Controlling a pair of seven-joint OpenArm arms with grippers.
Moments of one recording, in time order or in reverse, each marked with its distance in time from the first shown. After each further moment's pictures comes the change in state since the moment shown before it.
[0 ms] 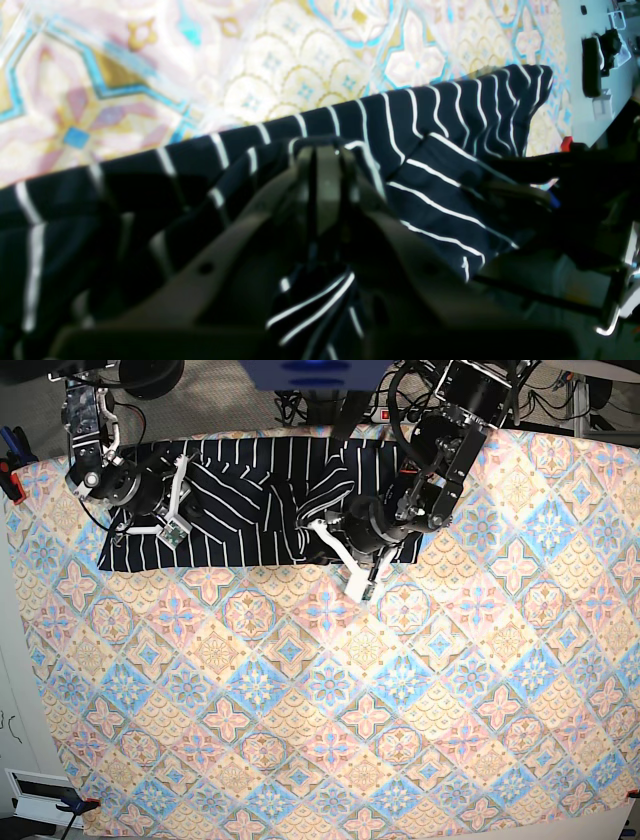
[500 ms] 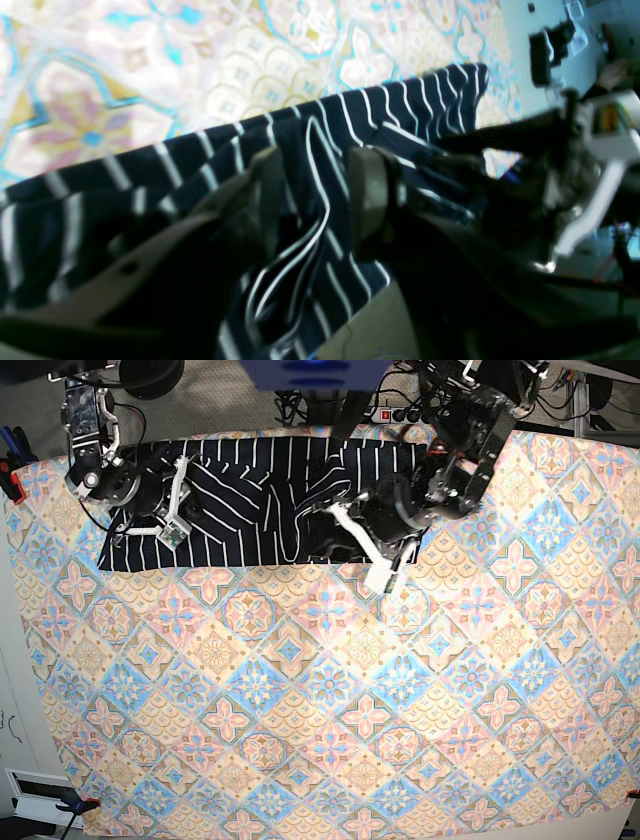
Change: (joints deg) left arm 5.3 -7.5 -1.6 13.4 -5.2 0.0 0.1; right arm 0.1 0.0 0.1 0.0 0.0 -0.2 0.1
